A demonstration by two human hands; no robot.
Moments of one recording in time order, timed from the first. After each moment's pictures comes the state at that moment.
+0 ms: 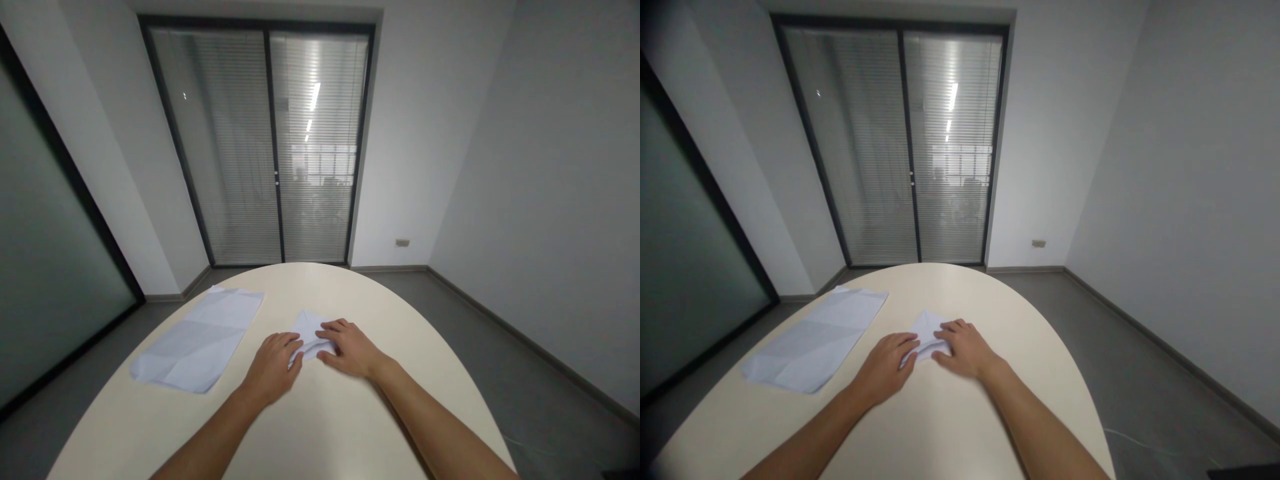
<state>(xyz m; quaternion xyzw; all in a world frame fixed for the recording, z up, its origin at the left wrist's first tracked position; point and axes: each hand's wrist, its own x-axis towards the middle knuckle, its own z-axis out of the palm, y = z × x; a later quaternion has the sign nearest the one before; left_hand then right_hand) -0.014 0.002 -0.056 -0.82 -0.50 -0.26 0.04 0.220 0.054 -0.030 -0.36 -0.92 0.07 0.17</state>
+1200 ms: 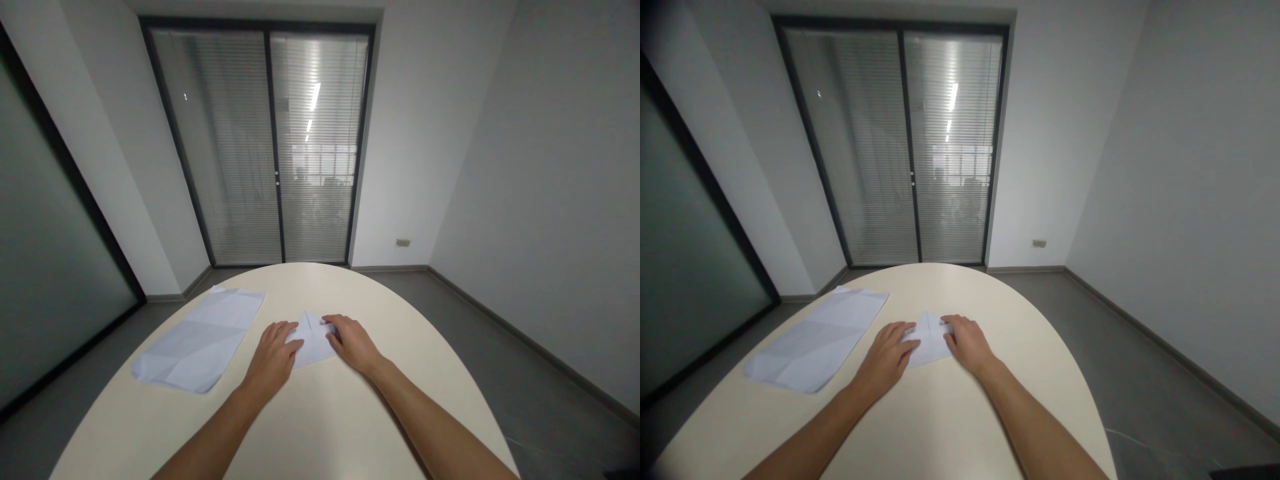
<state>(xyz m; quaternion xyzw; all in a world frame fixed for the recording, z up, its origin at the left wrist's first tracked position) -0.019 0.005 -0.052 -0.82 -0.51 -0.24 0.07 0.216 0.065 -0.046 -0.45 -0.86 0.10 0.24</state>
